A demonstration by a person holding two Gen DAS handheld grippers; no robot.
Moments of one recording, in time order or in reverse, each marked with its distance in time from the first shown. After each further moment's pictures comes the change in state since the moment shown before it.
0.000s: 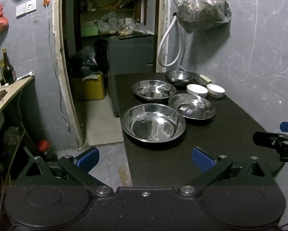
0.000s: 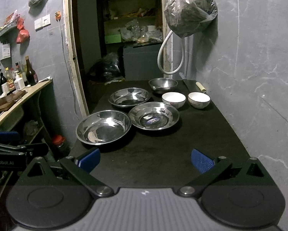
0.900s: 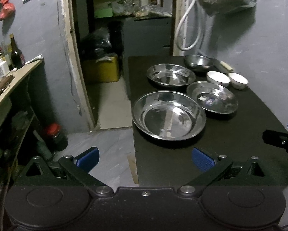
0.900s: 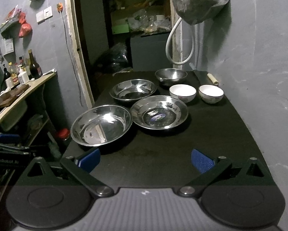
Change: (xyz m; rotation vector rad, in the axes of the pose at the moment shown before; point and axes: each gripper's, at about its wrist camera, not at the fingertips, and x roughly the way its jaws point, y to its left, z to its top) left arm 0.064 -0.003 0.024 -0.050 0.127 0.112; right arm 0.065 -0.023 0.018 -0.015 0.073 0.087
